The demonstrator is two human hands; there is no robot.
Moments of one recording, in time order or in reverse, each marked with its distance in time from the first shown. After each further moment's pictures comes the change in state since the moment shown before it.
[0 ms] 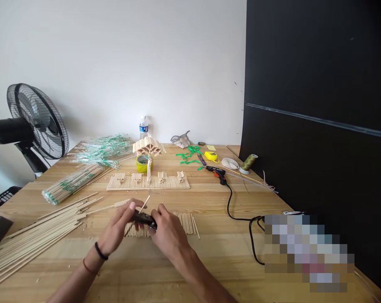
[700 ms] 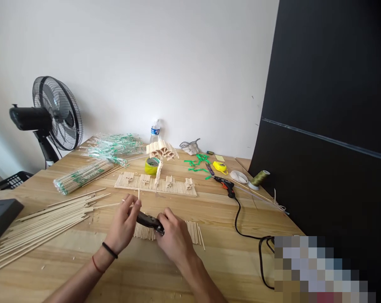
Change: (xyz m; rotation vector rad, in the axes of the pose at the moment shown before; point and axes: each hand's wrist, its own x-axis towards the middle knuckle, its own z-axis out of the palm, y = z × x) left_hand 0.001 0.000 0.008 0.211 0.366 0.151; right_hand 0.001 0.006 0.010 0.017 0.071 -0.098
